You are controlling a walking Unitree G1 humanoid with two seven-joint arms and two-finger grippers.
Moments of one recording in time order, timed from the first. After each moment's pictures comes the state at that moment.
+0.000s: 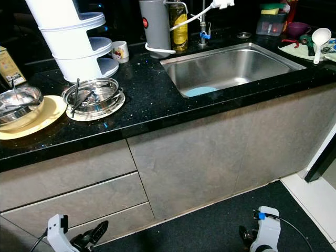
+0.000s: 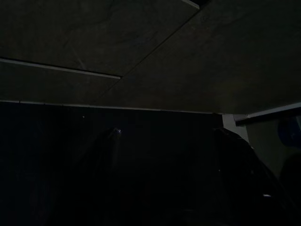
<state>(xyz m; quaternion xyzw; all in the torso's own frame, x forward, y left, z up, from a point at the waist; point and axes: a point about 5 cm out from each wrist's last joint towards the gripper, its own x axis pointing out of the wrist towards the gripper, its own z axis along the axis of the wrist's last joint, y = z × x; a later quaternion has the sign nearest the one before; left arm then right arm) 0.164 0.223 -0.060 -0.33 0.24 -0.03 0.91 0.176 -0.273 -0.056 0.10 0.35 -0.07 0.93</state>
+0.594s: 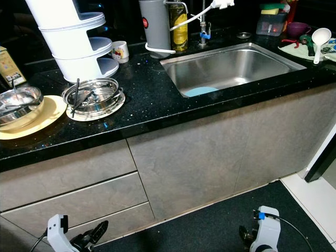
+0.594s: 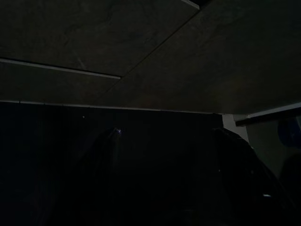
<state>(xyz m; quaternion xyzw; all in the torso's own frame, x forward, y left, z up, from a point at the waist) 0.164 0.223 -0.060 -0.33 0.24 -0.03 0.91 0.176 -0.273 -0.056 0.10 0.35 -0.07 0.93</state>
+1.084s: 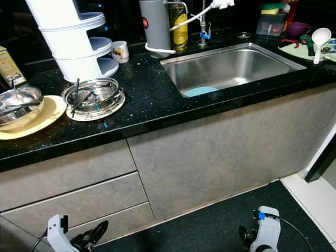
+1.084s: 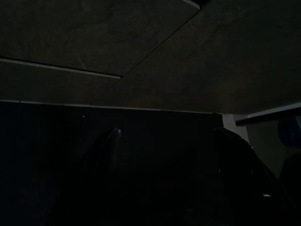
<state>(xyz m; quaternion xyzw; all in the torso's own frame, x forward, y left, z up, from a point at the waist) 0.164 0.223 -0.060 -0.33 0.24 -0.03 0.91 0.176 -0.273 -0.056 0.10 0.35 -0.07 0.93</state>
